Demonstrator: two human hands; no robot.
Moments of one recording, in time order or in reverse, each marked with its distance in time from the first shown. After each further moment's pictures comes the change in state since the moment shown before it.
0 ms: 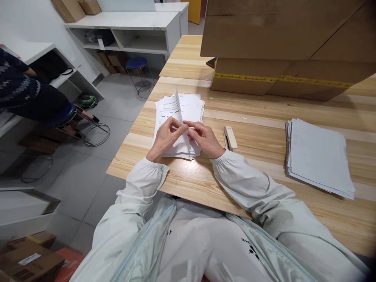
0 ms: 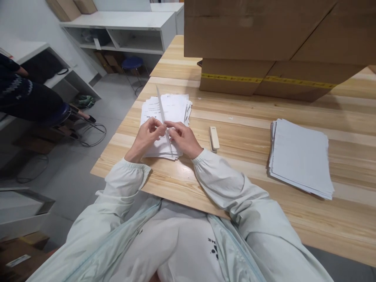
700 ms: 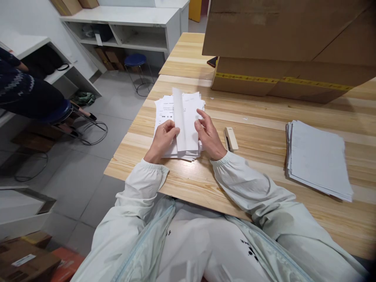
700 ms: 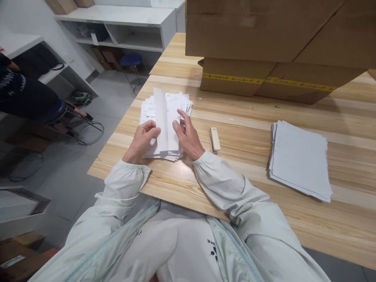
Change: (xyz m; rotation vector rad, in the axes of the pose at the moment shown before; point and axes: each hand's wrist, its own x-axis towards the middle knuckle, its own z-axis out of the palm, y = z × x) left_hand 0.001 -0.001 -0.002 -0.215 0.053 -0.105; right_hand -0.001 -0.005 -0.004 -0.101 0.175 0.037
